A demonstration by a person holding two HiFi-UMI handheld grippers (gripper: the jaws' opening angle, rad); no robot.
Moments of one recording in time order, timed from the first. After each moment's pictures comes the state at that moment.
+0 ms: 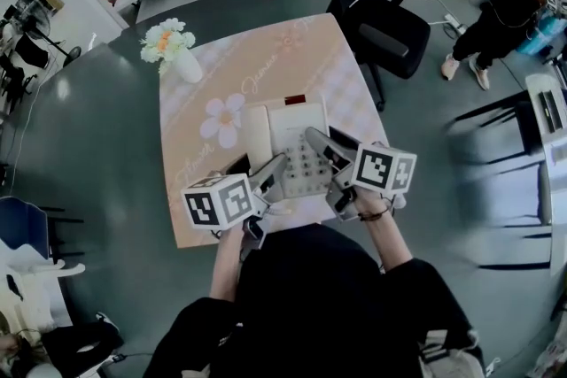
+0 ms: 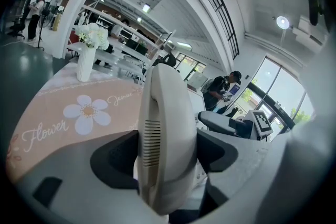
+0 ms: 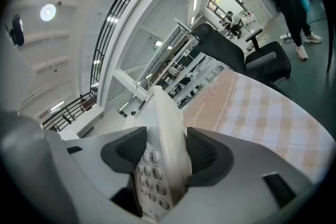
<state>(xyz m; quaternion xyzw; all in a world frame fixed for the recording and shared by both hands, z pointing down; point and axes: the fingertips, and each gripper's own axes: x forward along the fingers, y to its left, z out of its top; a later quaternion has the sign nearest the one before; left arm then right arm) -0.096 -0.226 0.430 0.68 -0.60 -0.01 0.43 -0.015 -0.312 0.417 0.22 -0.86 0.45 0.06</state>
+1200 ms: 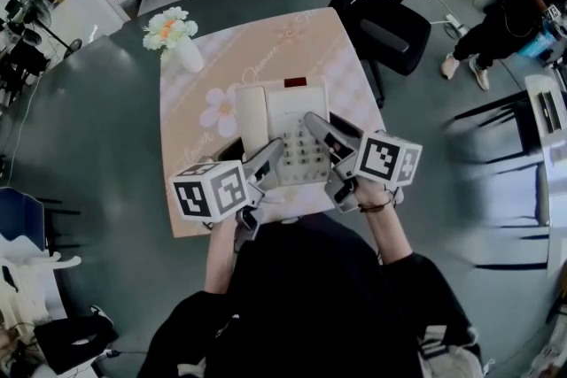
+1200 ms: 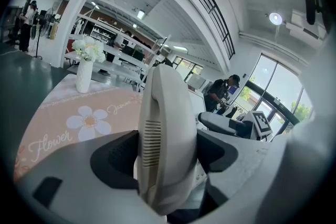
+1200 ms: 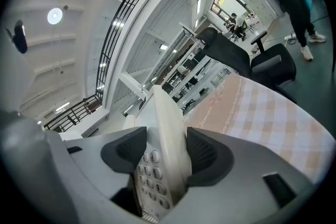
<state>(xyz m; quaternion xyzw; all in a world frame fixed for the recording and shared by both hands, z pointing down) -0.101 -0.220 0.400 0.69 -0.61 0.00 0.40 -0.025 -0.302 0.383 0.18 -0.88 0.45 0.01</state>
